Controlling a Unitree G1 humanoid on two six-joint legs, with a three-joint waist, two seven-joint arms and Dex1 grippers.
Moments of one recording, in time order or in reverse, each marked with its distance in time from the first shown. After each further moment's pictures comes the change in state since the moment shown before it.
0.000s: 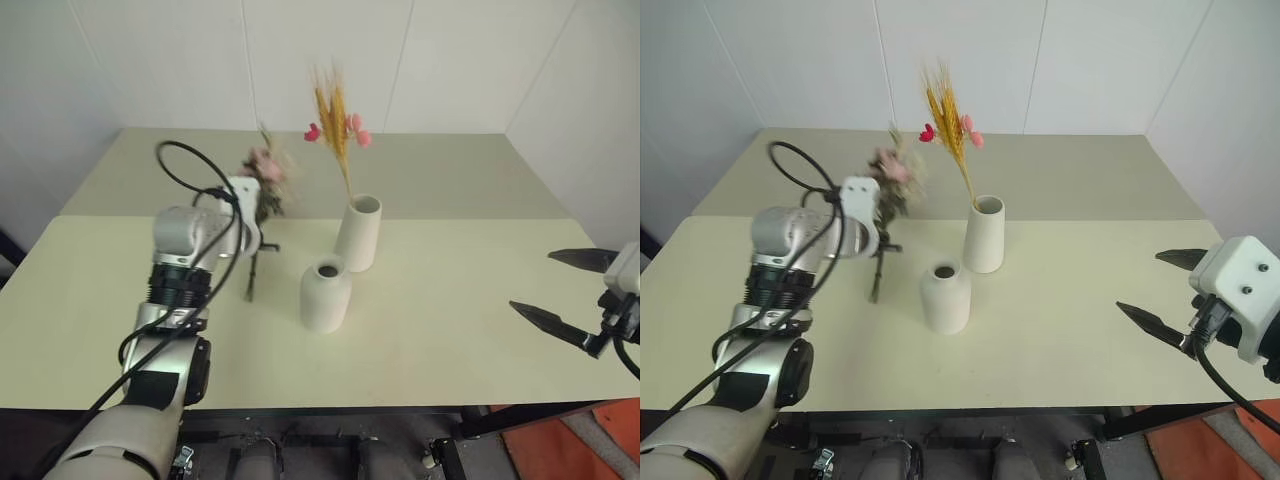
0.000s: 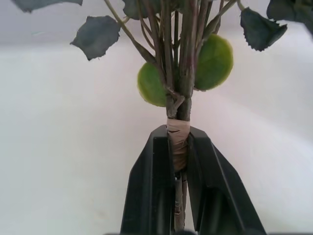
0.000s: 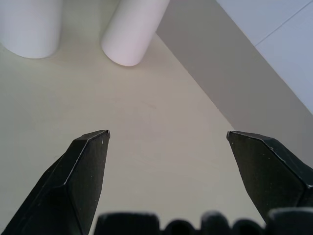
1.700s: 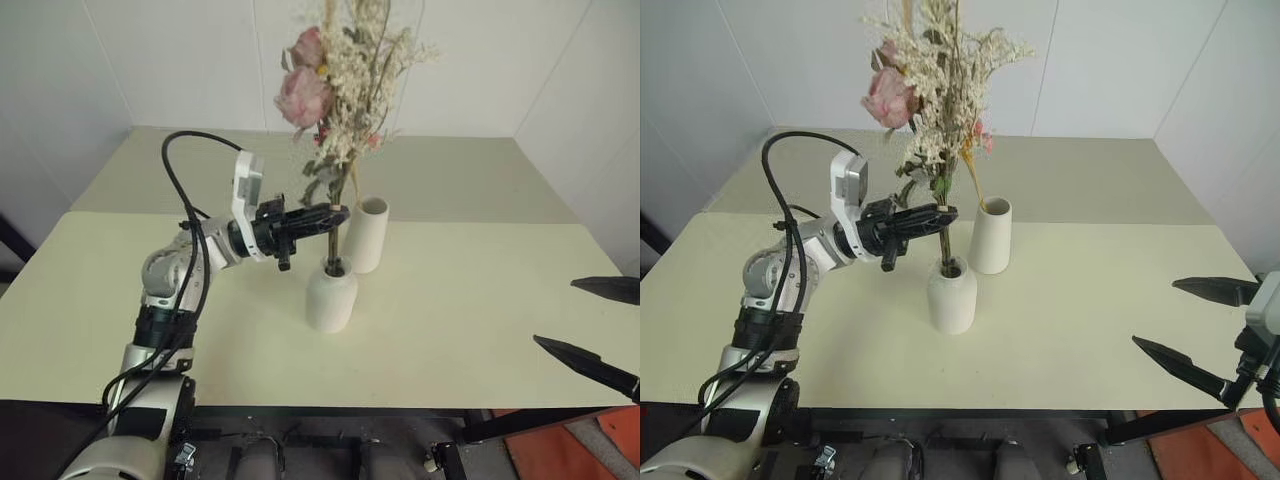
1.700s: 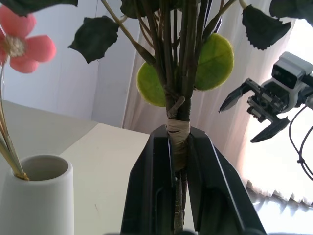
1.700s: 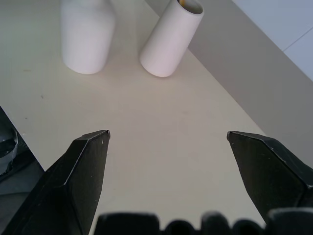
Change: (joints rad) left arm 0.233 -0.021 -0.061 -0.138 -0.294 -0.593 -1.330; right arm 0.205 0.044 -0.322 -0.096 0.238 0.069 0.122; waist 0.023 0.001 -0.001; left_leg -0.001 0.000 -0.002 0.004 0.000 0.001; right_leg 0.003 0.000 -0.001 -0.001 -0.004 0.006
